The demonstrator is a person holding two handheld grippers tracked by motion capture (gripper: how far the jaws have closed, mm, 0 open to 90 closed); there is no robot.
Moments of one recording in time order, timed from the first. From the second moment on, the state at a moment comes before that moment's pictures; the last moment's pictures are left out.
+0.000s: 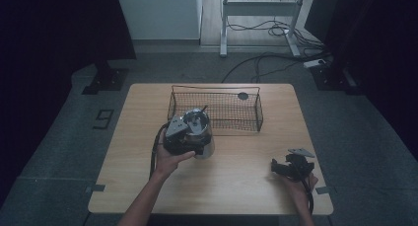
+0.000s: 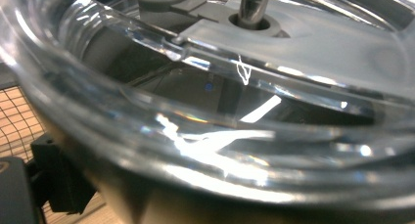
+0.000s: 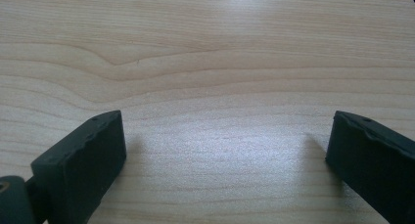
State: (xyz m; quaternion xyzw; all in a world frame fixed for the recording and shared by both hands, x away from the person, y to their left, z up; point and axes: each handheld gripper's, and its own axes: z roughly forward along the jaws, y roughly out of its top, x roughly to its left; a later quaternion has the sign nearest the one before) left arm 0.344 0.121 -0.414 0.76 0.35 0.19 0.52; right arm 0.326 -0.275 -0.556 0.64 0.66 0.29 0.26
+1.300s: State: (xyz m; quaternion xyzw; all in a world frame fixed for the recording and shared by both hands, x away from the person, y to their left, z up) left arm 0.370 0.134 -0.388 0.74 0.36 0.20 0.53; right arm 0.325 -0.275 -0.556 0.64 0.67 0.28 0.26
